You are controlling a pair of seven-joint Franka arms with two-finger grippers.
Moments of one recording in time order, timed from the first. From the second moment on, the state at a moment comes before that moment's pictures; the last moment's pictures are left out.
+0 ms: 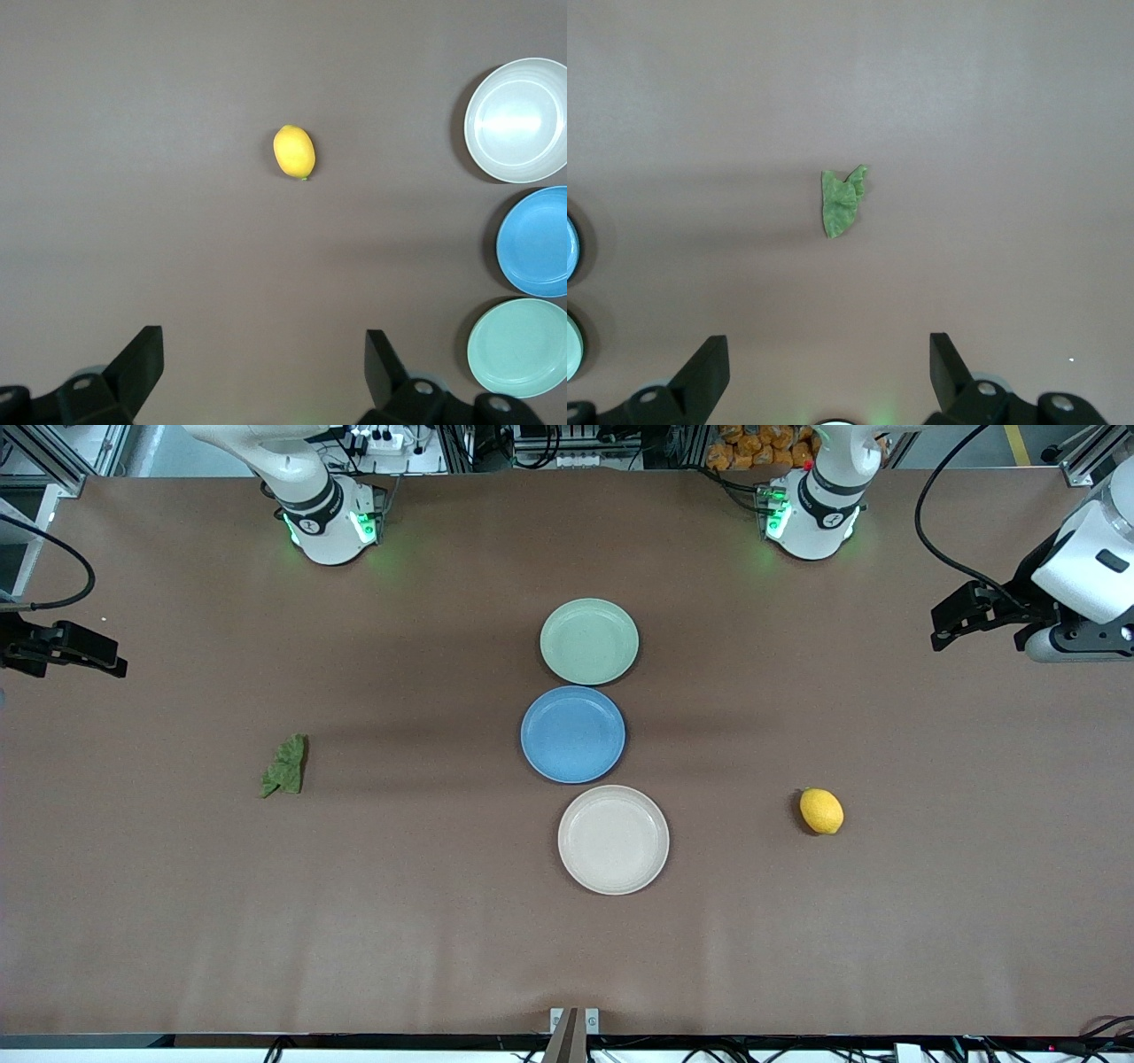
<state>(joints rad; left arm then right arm) 0.01 -0.01 -0.15 -1.55 0.01 1.52 -0.12 0.07 0.14 -0.14 -1.37 0.00 1.39 -0.05</state>
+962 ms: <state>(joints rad) 0.01 -0.01 -0.15 -1.55 0.01 1.52 -0.12 0.05 0.03 -0.14 -1.54 0.00 1.51 -0.05</state>
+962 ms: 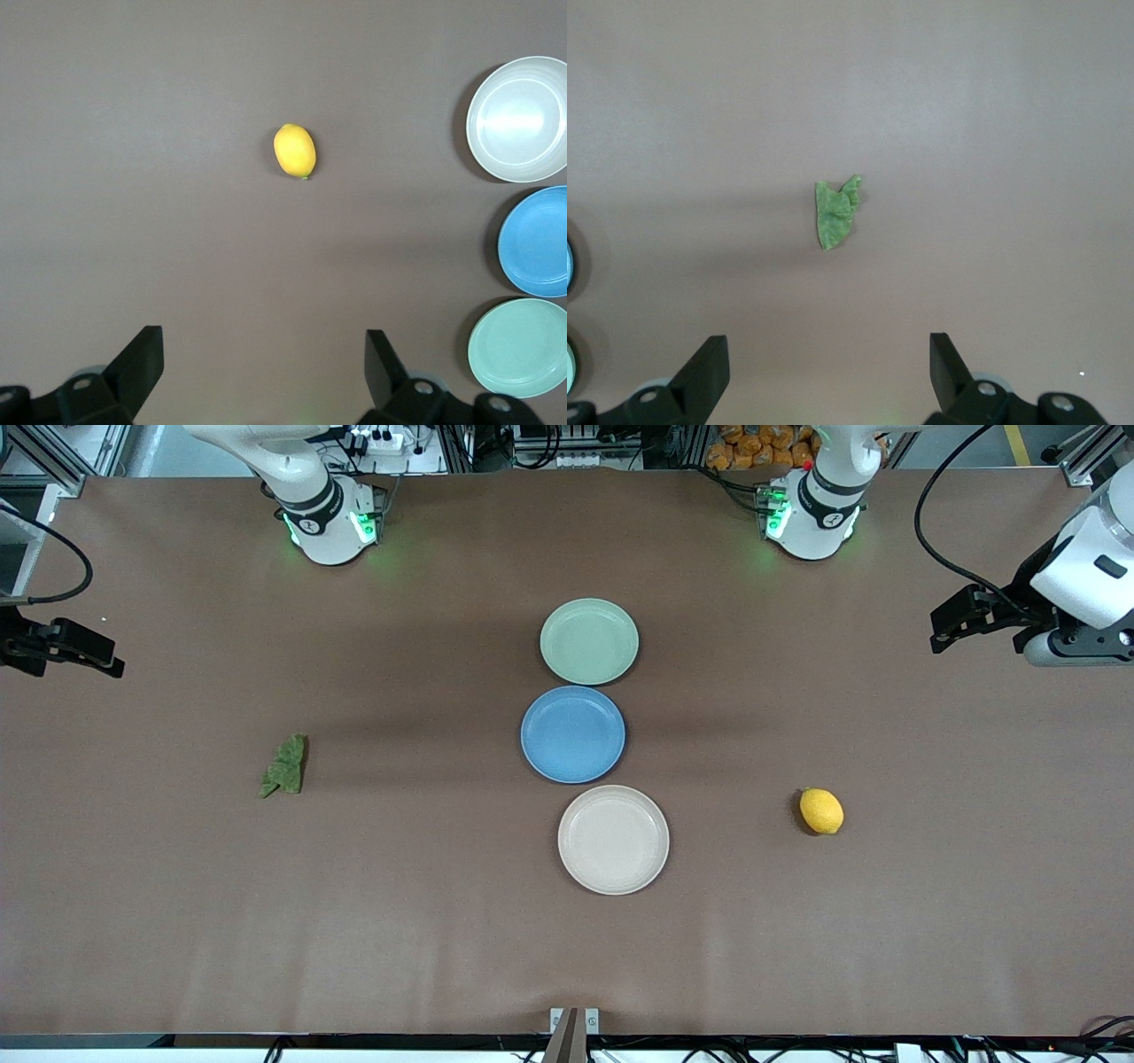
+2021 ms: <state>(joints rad) 0.01 0.00 -0.15 -1.55 0.01 1.53 -0.12 -0.12 -0.01 0.06 -1.58 0.00 1.52 -0.05</state>
